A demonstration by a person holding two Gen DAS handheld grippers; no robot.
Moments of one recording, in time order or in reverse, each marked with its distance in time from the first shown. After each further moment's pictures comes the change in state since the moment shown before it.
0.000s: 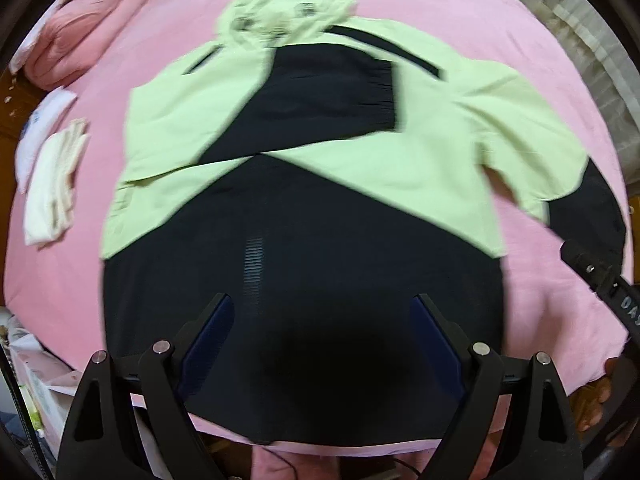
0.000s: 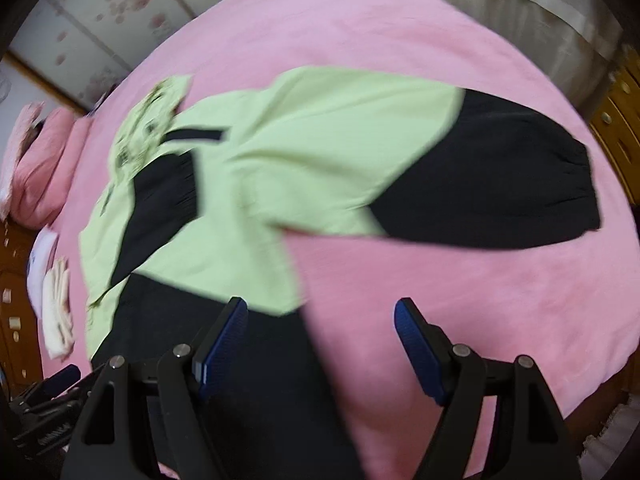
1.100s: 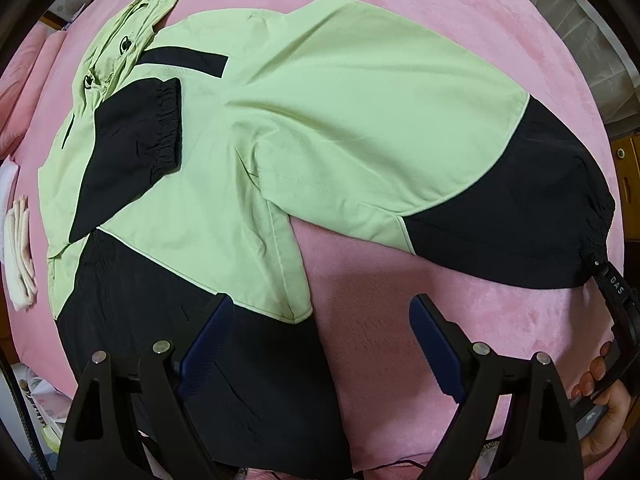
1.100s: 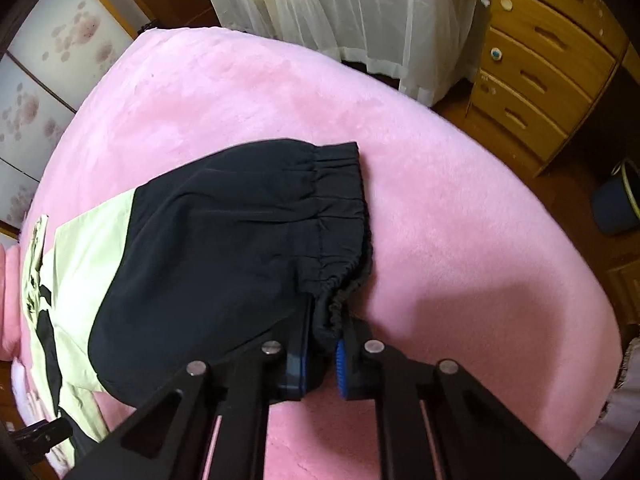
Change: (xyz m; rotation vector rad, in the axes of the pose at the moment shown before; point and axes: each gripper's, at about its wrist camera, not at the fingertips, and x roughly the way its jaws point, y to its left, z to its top) left arm 0.045 -0.210 0.056 0.184 0.130 0.004; right arm 0.035 -0.226 0.061 0.324 -0.129 -0.163
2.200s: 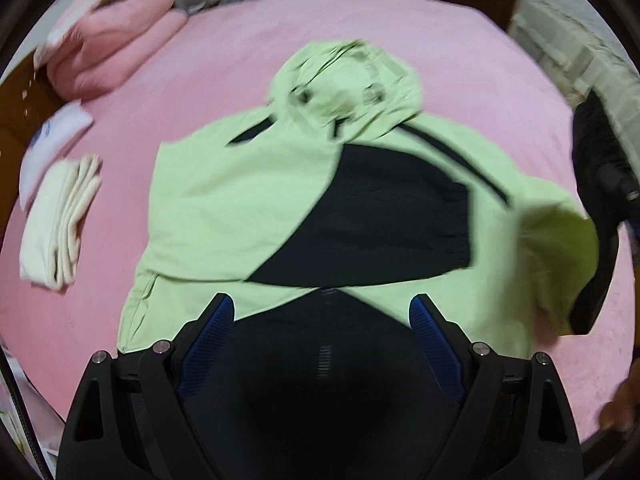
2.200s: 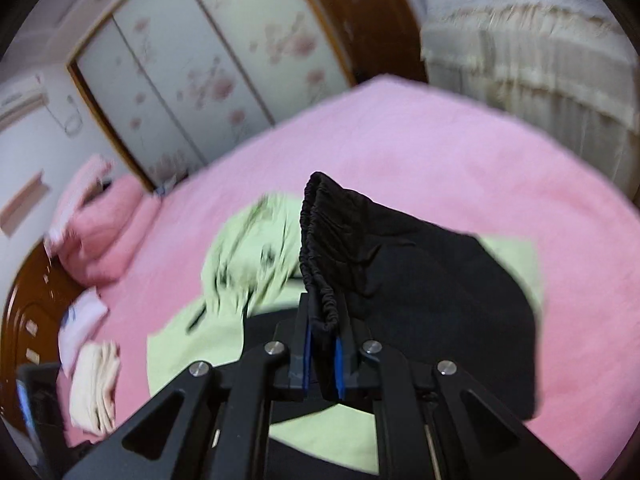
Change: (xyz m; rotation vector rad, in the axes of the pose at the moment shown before) left arm -0.022 0.339 -0.035 -0.289 -0.339 -0.007; right arm -0.086 0.398 -0.130 -0.377 -0.276 0.444
